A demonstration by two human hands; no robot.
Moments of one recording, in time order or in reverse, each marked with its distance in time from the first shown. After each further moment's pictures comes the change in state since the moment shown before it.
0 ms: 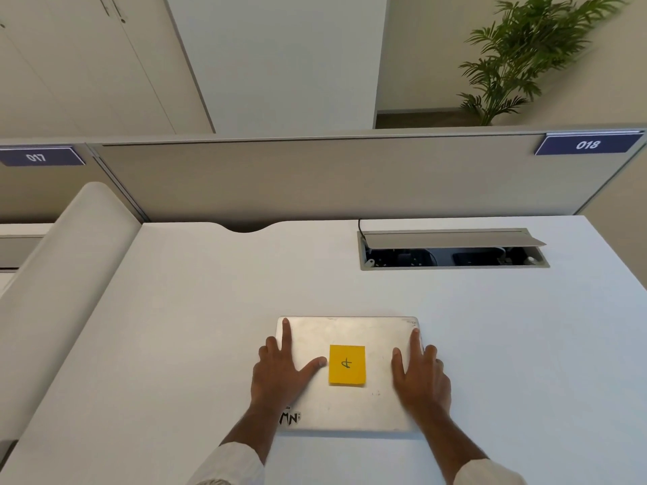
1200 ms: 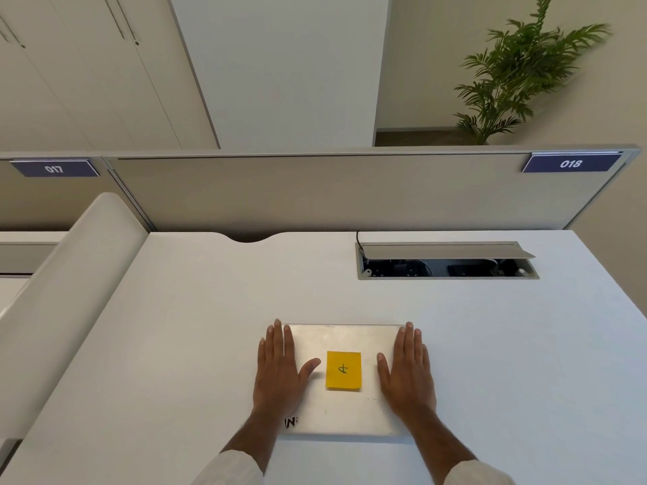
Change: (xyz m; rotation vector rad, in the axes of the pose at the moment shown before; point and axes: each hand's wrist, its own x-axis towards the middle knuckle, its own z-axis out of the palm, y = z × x) left_hand -0.003 -0.005 0.012 0.077 0.236 0.213; right_hand 0.002 -0.007 0.005 0.022 0.156 -0.303
